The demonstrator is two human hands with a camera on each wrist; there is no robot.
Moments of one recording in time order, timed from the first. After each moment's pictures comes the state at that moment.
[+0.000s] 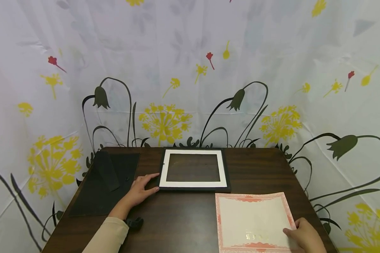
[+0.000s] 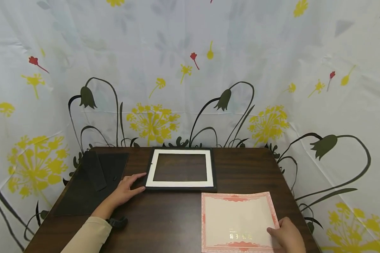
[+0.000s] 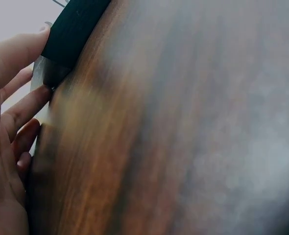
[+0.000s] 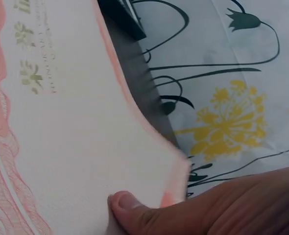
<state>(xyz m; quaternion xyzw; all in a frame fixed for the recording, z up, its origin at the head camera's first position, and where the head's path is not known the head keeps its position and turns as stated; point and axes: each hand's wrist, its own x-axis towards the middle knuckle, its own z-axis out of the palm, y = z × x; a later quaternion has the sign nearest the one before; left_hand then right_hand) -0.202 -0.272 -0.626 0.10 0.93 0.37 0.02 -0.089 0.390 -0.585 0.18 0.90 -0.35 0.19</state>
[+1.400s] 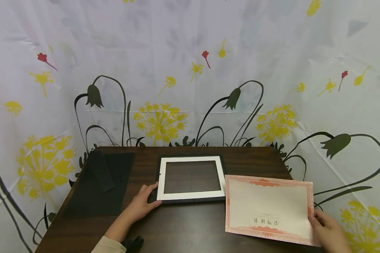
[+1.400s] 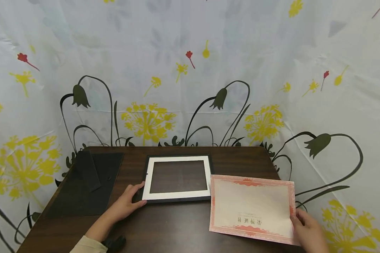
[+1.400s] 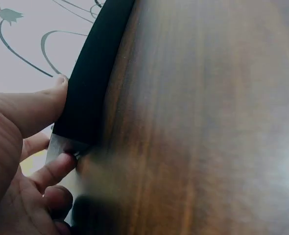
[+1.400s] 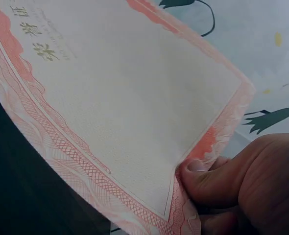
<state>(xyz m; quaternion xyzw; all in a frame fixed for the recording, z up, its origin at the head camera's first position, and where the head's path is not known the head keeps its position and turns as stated) -0.156 -0.220 -0.606 0.05 0.93 0.35 0.08 -0.070 0.430 -0.528 0.14 0.92 -0.35 0.04</state>
